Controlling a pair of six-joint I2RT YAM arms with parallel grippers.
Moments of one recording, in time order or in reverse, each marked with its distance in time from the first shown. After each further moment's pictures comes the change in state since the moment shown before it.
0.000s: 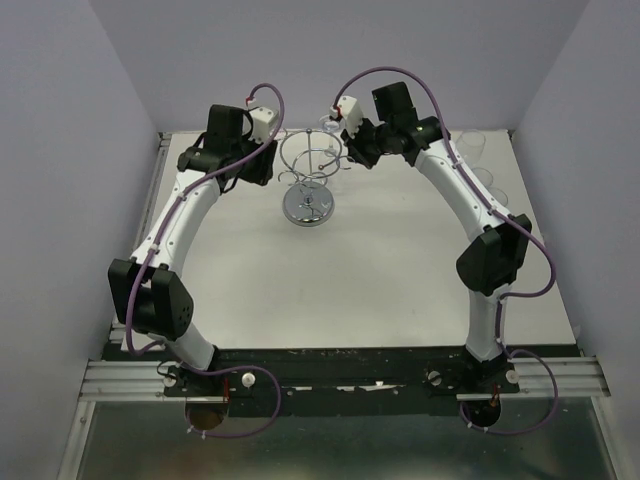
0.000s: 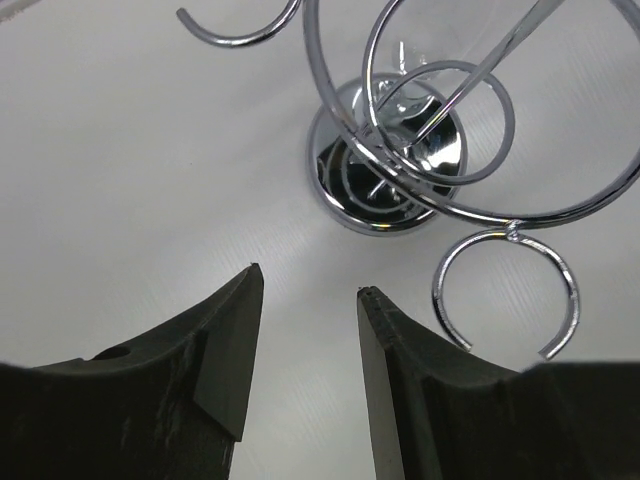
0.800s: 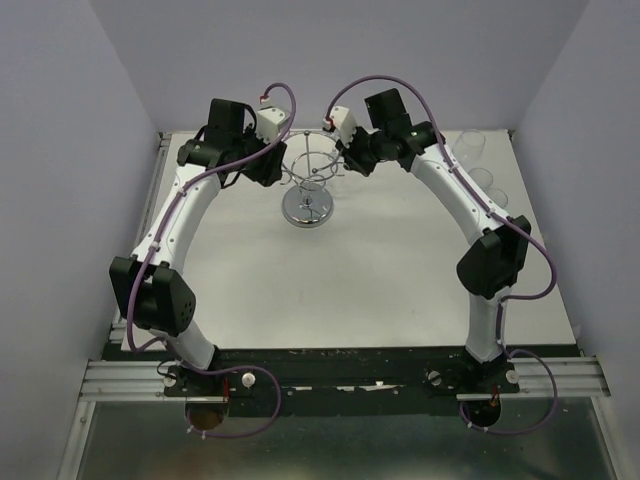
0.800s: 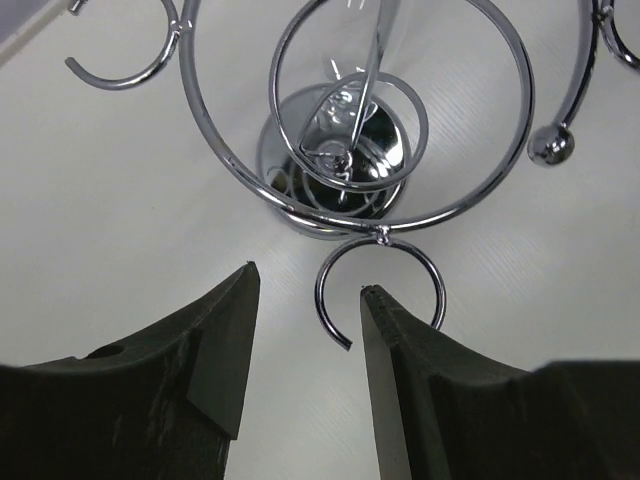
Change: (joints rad) left arm 0.002 0.009 0.058 -0.093 0.199 0.157; right arm 0.028 -0.027 -0.053 -0.011 0.021 -0.048
